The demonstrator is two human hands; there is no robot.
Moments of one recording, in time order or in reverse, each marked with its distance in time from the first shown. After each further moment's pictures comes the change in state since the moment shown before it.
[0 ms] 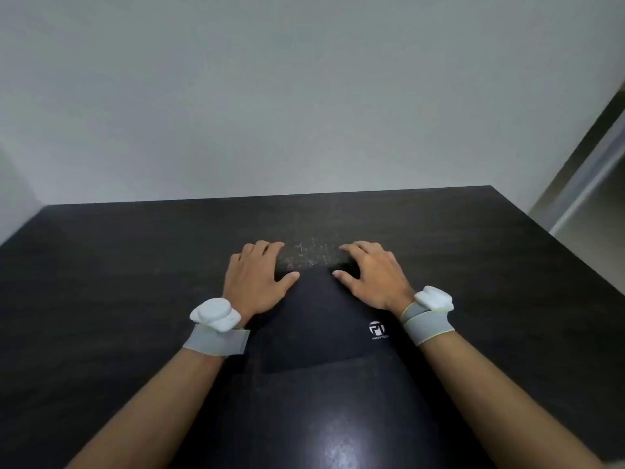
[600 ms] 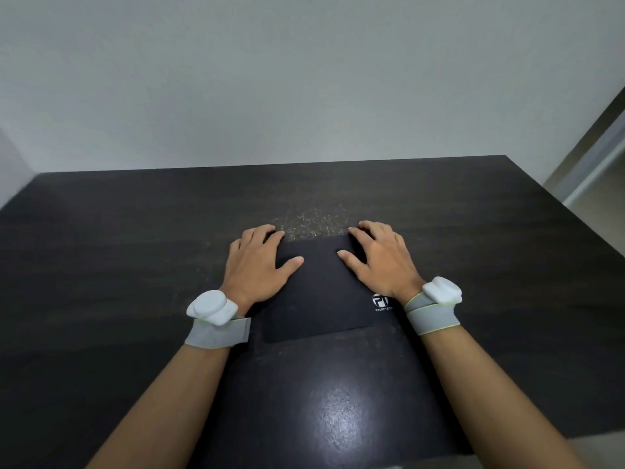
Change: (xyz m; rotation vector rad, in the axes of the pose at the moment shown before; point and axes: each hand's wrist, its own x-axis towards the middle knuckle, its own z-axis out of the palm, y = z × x) left_hand -0.017 -0.006 0.023 -0.068 -0.034 -0.026; right_hand -0.015 0.010 0.024 -0.065 0.057 0.017
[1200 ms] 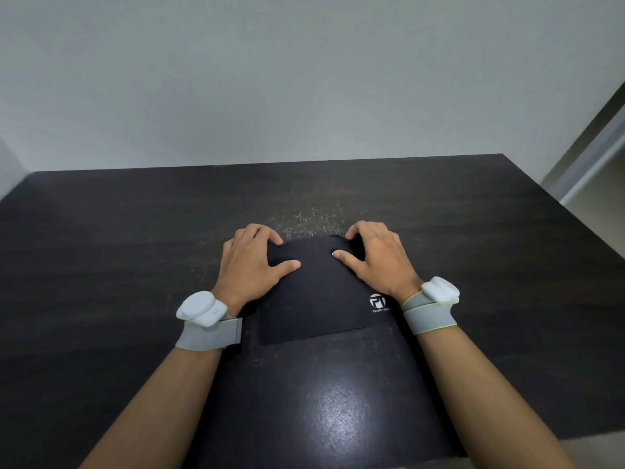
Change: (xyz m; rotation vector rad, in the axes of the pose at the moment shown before) left_hand 0.000 -0.003 -0.005 -0.207 0.060 -0.023; right_hand 0.001 0.001 -0.004 0.219 0.049 -0.013
